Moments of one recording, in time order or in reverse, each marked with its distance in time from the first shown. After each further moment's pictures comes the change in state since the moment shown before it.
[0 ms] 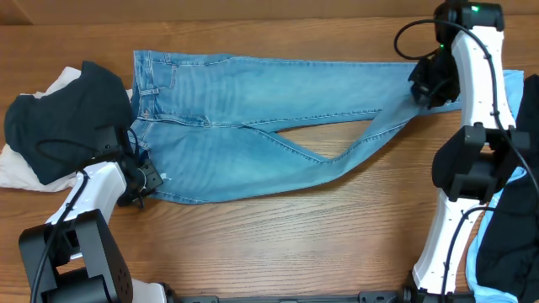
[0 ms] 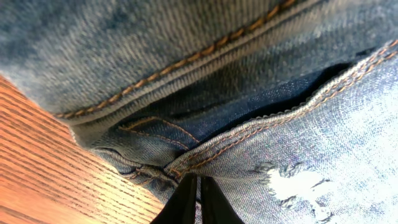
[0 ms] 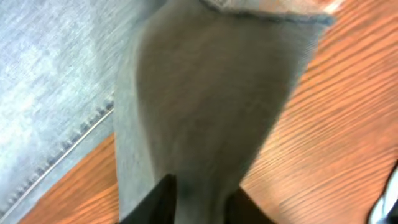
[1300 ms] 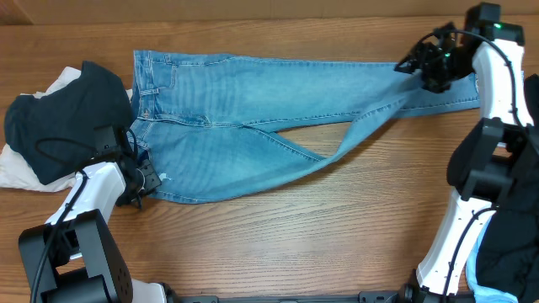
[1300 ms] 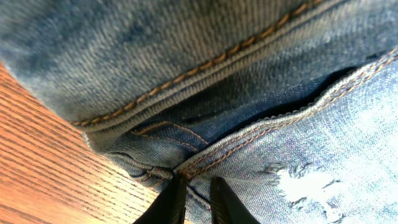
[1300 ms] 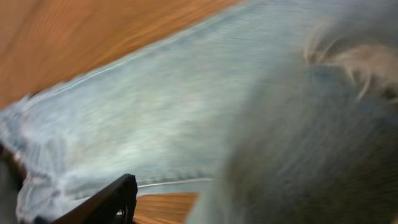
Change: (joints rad) left arm 0.005 0.000 -0.001 0.004 -0.012 0.032; right arm -0.105 0.017 -0.151 0.455 -0.615 -0.330
